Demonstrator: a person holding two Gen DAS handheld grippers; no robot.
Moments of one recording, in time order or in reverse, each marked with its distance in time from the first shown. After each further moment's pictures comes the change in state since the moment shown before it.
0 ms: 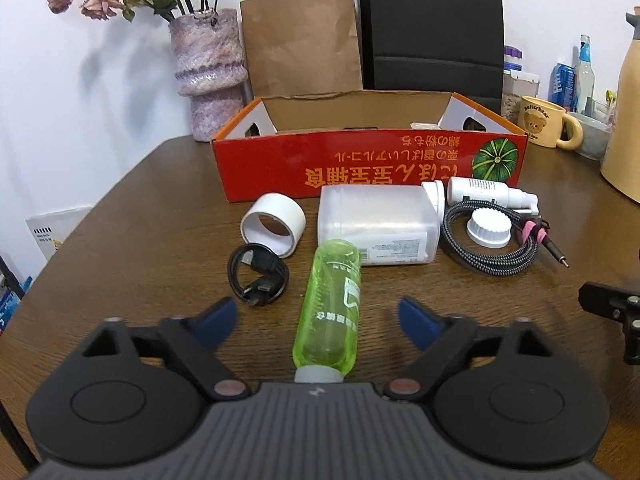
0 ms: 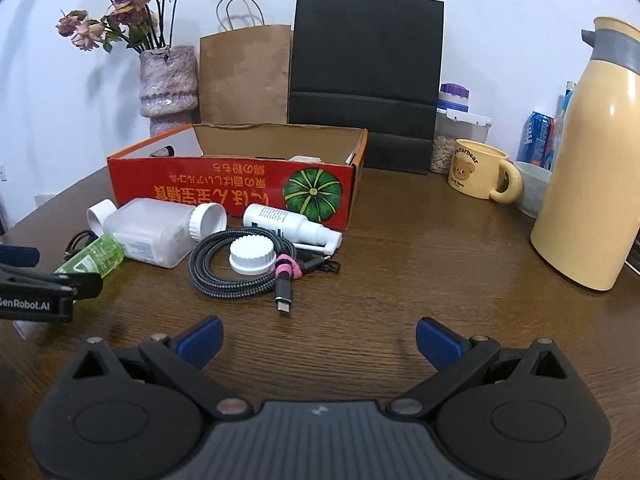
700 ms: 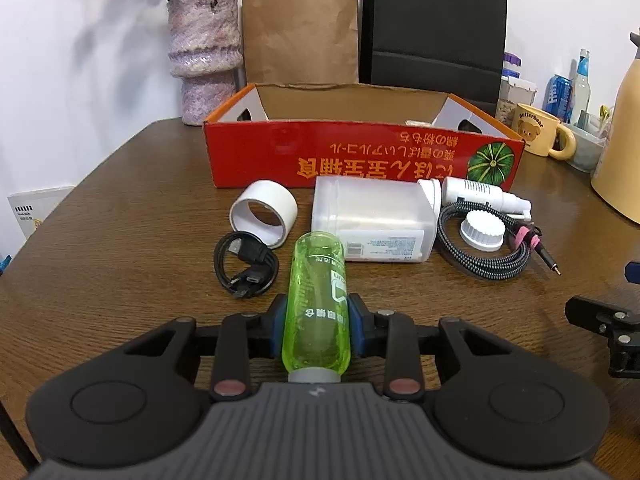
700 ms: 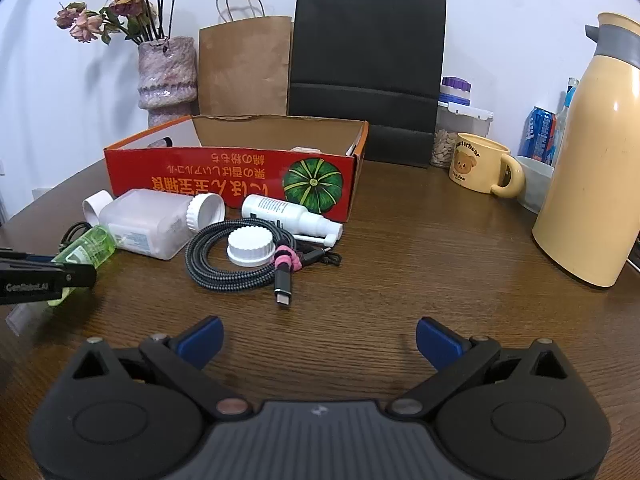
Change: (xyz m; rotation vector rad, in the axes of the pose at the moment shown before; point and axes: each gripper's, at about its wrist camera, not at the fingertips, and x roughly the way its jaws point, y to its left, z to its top) left arm 0.006 0.008 0.000 -0.057 0.008 -0.058; right arm 0.006 0.001 -0.001 -0.005 0.015 -0.004
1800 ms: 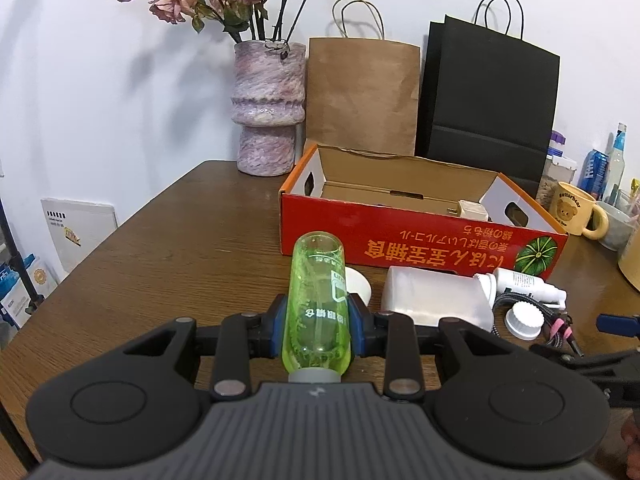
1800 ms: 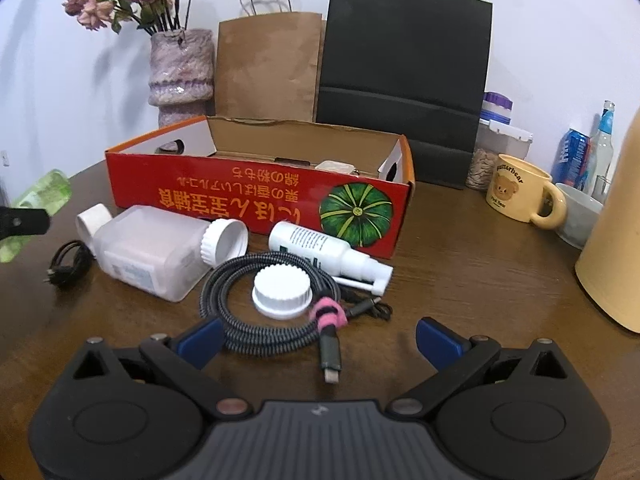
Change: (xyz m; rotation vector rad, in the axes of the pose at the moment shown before) left arm -0.017 0.042 0.031 -0.122 -0.134 0.076; right arm 0.054 0.031 0.036 -0.046 -0.005 0.019
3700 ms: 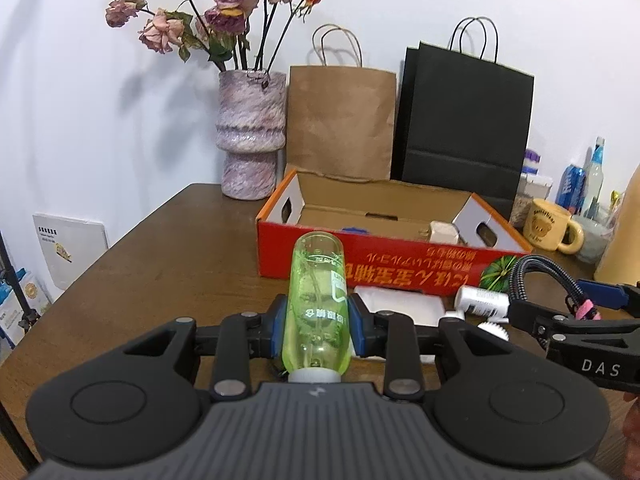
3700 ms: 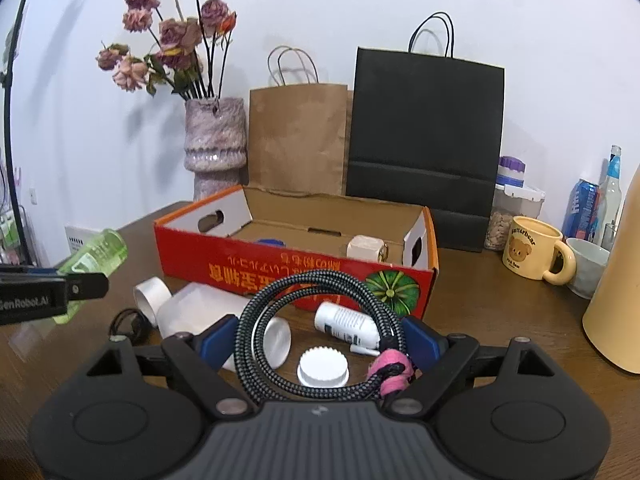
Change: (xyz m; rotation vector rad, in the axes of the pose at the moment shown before) left arm -0.029 -0.014 0.010 0.008 -0.067 -0.046; right arm -0.055 0.015 0.024 0.002 -0.191 0.084
